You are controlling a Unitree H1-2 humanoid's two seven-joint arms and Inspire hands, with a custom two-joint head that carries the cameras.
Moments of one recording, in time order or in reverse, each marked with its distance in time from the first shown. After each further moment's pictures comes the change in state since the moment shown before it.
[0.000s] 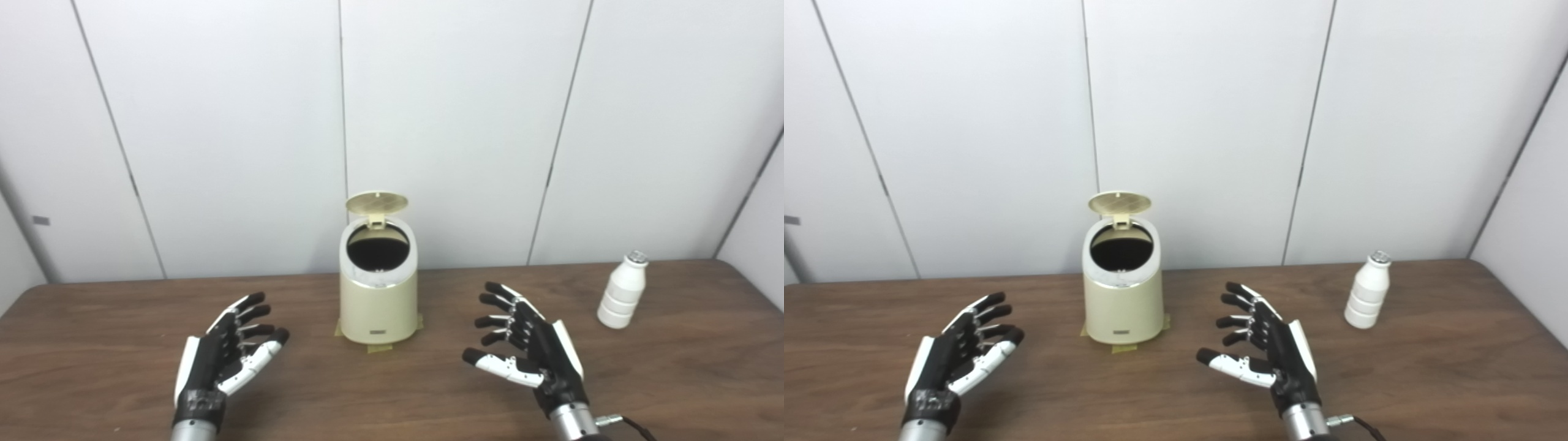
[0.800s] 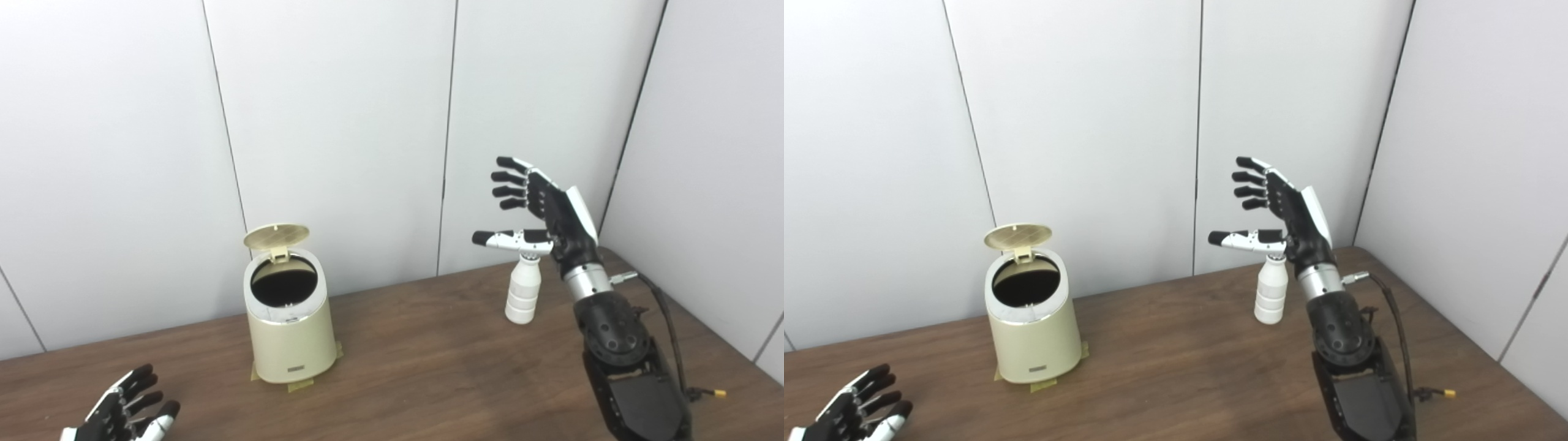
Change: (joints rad) left arm -0.005 0.052 0.020 0.109 -0.048 -0.059 -0.040; right arm -0.280 -0.318 -0.213 -0.097 -0.044 0.181 -0.034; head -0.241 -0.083
